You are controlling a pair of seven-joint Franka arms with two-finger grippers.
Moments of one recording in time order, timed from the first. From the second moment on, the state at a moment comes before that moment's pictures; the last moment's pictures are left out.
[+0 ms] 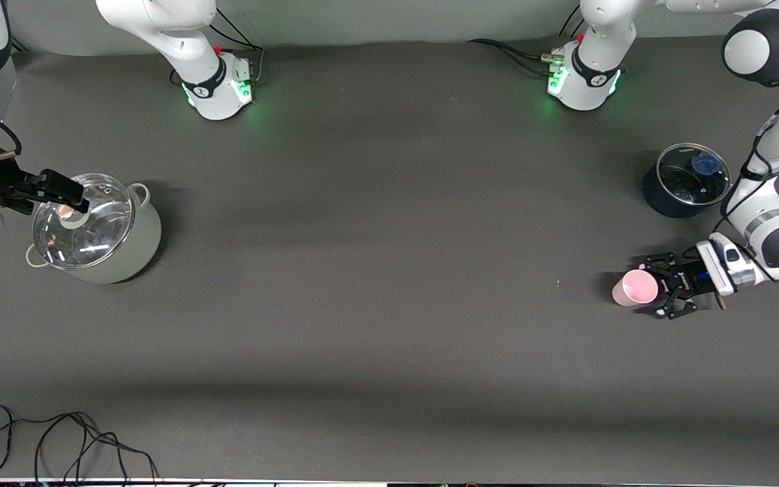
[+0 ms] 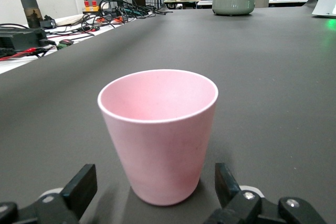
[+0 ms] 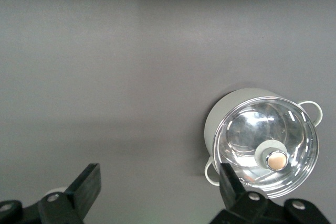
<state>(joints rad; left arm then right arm) 0.49 0.90 -0.03 -1.68 -1.15 1.74 2.64 -0.03 0.00 0.02 -1.62 0.00 1.60 0.00</state>
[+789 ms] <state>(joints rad) 0.45 0.90 -0.03 -1.69 -1.19 1.76 2.64 -0.03 0.00 0.02 -1.62 0.00 1.60 0.00</state>
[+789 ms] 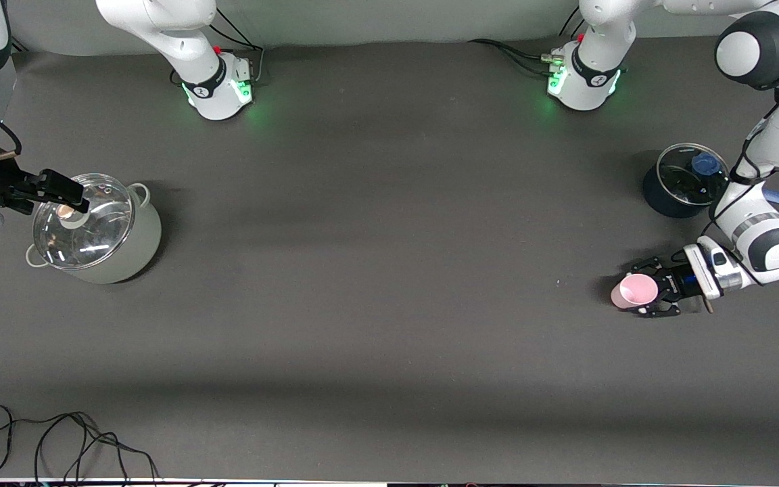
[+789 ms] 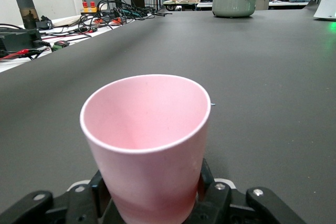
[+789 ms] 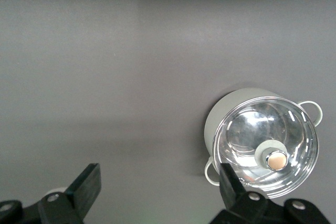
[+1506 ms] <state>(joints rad) 0.26 0.72 -0.04 -1.65 -1.25 1.85 2.12 -0.04 0.00 0.02 -1.62 0.00 1.60 0.00</state>
